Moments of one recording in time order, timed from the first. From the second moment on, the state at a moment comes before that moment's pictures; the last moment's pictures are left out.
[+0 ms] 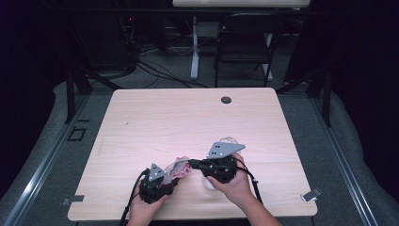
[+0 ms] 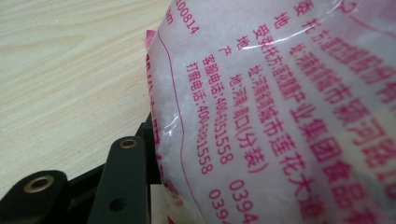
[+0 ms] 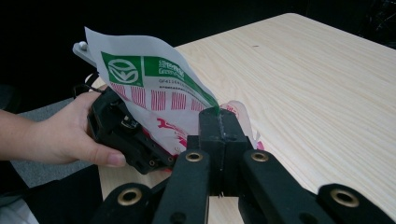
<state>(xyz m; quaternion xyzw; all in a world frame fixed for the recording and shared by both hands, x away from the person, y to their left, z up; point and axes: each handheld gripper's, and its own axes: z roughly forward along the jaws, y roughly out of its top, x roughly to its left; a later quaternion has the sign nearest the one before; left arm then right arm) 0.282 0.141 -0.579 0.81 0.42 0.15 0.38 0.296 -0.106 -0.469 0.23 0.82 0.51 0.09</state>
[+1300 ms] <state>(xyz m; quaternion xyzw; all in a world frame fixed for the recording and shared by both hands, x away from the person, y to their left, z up) 0.279 0.133 -0.552 0.84 0.36 0.22 0.36 0.281 -0.104 -0.446 0.13 0.85 0.49 0.17</state>
